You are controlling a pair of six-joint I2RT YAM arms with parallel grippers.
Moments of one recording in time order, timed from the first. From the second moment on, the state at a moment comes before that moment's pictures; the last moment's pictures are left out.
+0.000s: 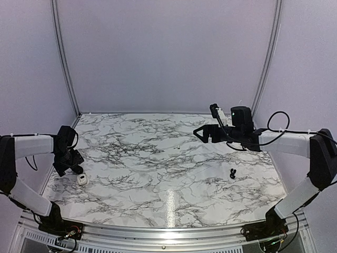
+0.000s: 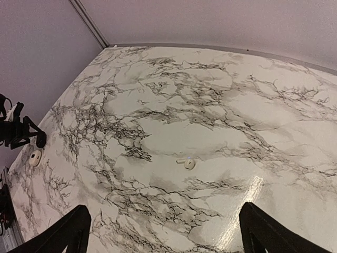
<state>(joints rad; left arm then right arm) -0.07 1.40 0.73 -0.59 -0.27 -0.83 0.45 1.50 0.90 0.13 -0.36 0.25</state>
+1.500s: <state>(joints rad) -0.39 1.54 1.01 -0.45 0.19 -0.55 0.57 1.34 0.75 0.21 -0.39 0.00</state>
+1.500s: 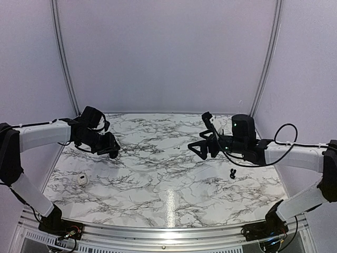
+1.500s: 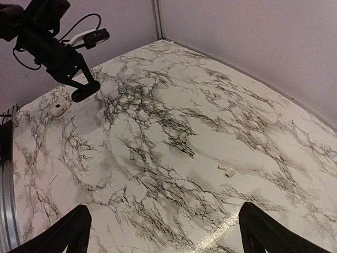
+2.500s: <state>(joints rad) -0.68 1.71 1.08 -0.52 0.73 -0.63 1.37 1.44 0.79 0.15 0.23 -0.86</state>
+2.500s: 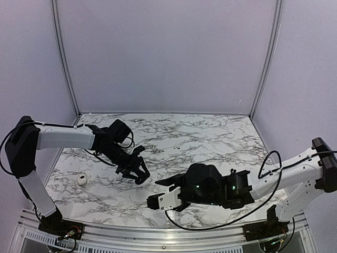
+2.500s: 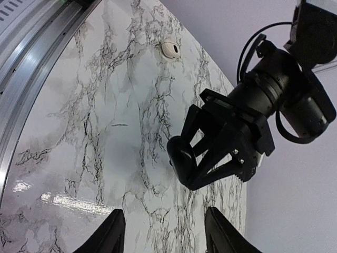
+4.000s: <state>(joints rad) -0.81 1.79 1.20 -0.55 0.59 -0.80 1.43 1.82 0.92 0.38 0.64 -1.16</state>
